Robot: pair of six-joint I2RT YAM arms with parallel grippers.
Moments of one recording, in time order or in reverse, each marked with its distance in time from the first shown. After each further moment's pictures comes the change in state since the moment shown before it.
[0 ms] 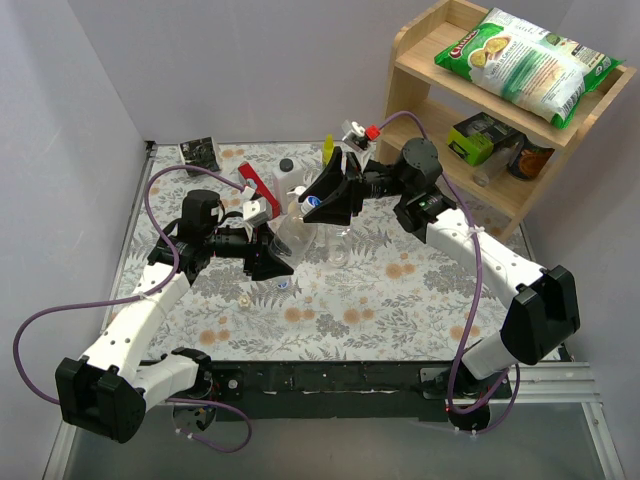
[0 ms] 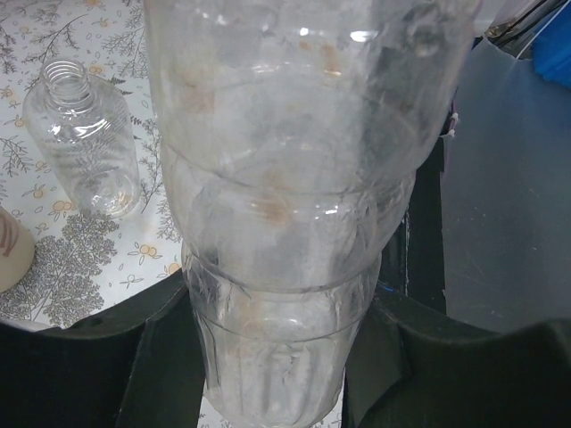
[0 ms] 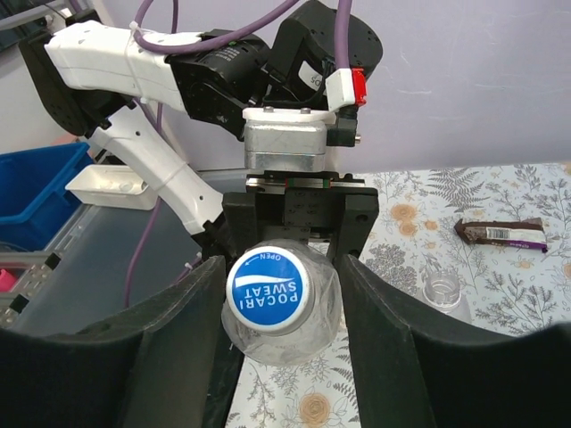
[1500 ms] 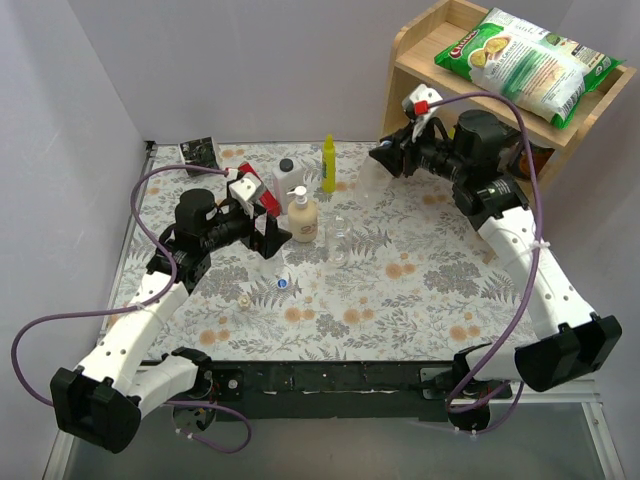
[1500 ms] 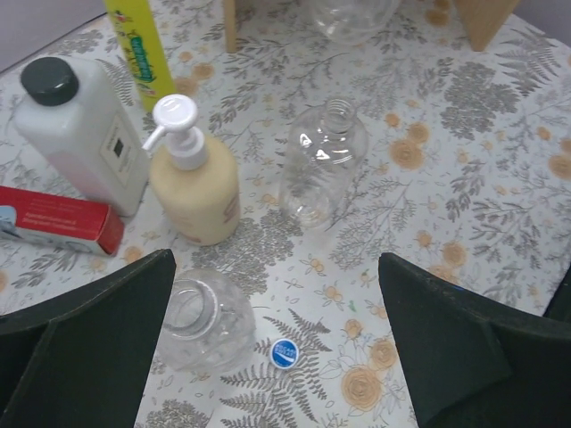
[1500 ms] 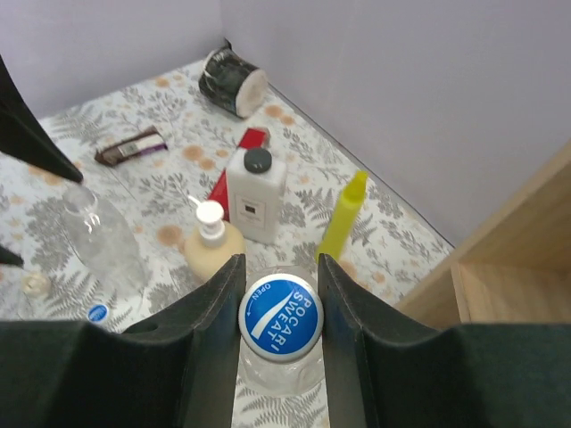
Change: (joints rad) left arm -0.040 -0.056 -0.040 0.278 -0.575 -0.216; right arm -0.239 -0.158 0.198 -0.752 0.626 -0.639
